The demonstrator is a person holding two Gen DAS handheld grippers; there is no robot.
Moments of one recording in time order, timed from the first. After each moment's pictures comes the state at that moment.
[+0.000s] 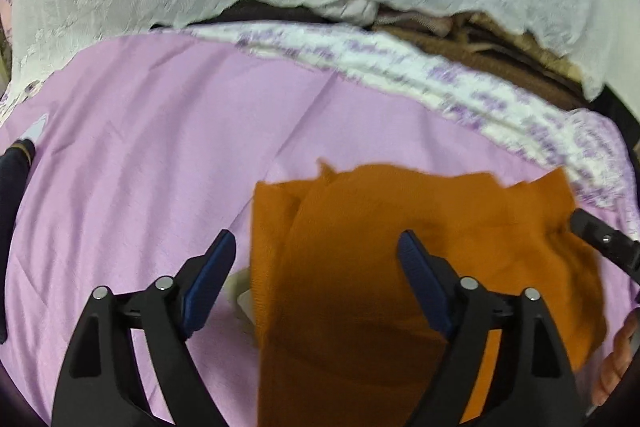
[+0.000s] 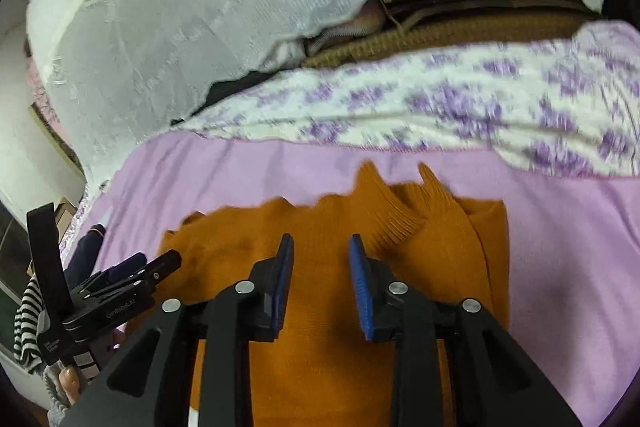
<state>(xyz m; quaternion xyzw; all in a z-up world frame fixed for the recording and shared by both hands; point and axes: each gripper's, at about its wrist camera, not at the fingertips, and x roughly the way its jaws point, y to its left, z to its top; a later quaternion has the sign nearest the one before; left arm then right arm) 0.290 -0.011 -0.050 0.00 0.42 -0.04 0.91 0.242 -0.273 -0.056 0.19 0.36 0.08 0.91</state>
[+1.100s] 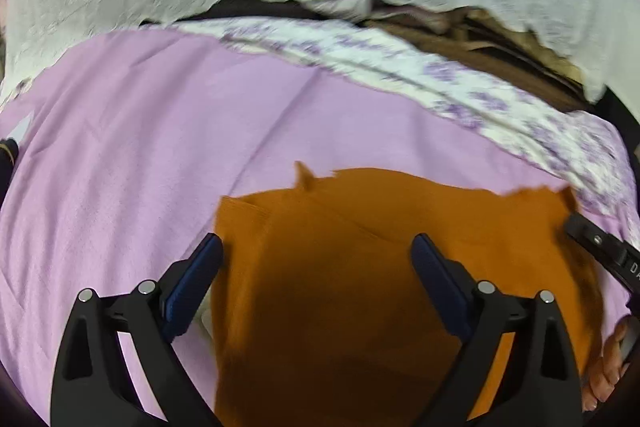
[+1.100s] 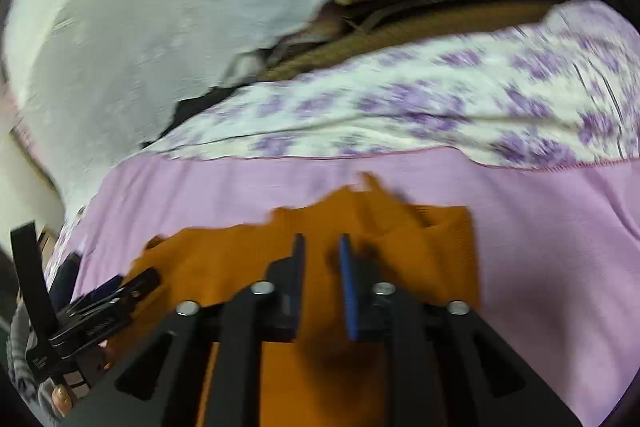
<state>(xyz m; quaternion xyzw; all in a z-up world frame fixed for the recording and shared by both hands) 0.294 -0.032 -0.055 -0.01 0.40 -0.06 0.91 0.245 -0.284 -0.067 0.20 0.34 0.04 0.92</state>
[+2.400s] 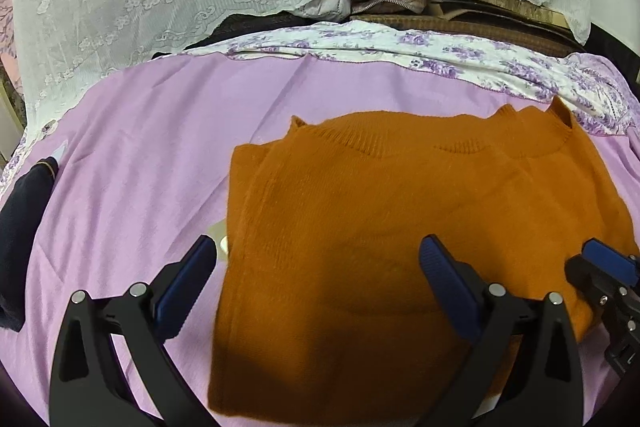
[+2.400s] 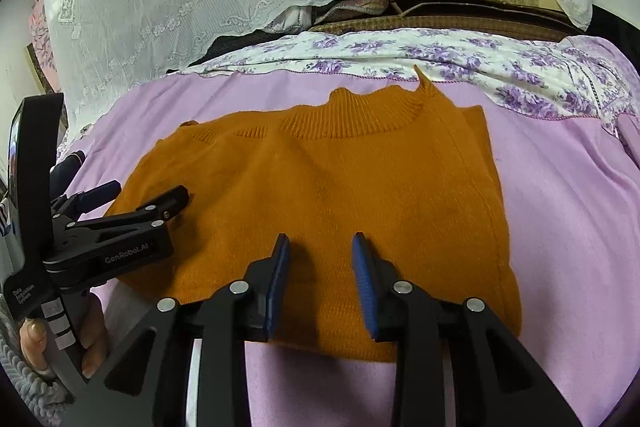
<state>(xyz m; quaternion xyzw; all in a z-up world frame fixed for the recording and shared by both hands) 0.234 -0.046 -0.066 0.08 0.38 -0.03 0.92 0.160 -0.230 -0.091 0.09 0.36 0.05 0.93</state>
